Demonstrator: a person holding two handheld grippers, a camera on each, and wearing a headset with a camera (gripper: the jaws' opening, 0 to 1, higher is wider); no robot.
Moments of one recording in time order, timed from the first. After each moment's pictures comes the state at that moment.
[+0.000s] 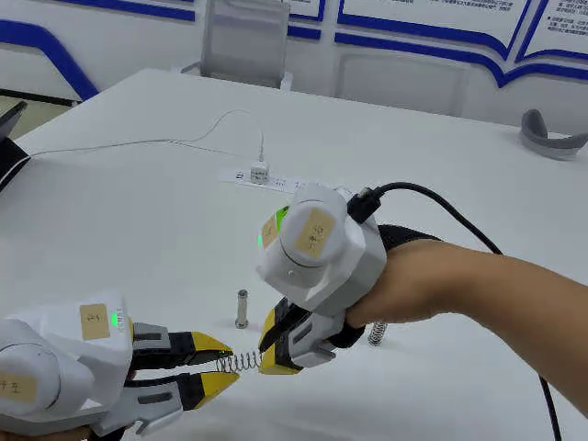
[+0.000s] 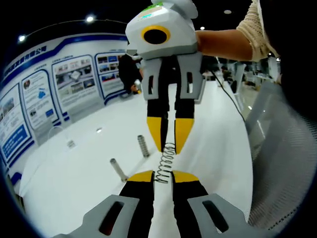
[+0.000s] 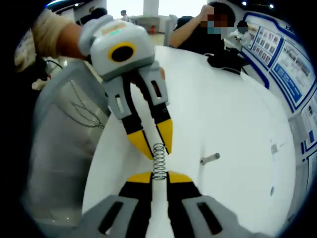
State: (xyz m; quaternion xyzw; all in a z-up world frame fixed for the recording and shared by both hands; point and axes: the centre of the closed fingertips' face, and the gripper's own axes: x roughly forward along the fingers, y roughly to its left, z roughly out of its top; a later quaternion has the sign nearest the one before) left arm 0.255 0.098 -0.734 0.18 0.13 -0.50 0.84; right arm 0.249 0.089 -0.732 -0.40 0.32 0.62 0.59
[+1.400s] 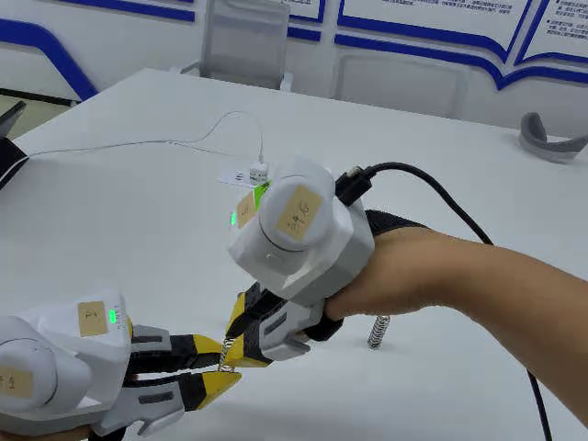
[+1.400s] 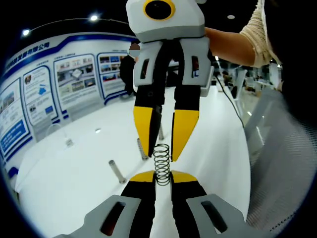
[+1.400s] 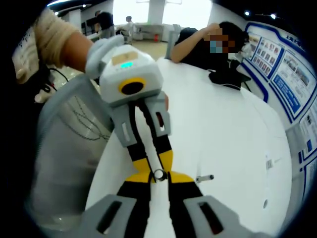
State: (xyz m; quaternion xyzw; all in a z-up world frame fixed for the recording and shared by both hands) left arm 0.253 0.092 -0.730 0.15 0.13 -0.51 0.84; right arm 0.243 0.118 -0.706 -0.39 0.28 0.64 0.60
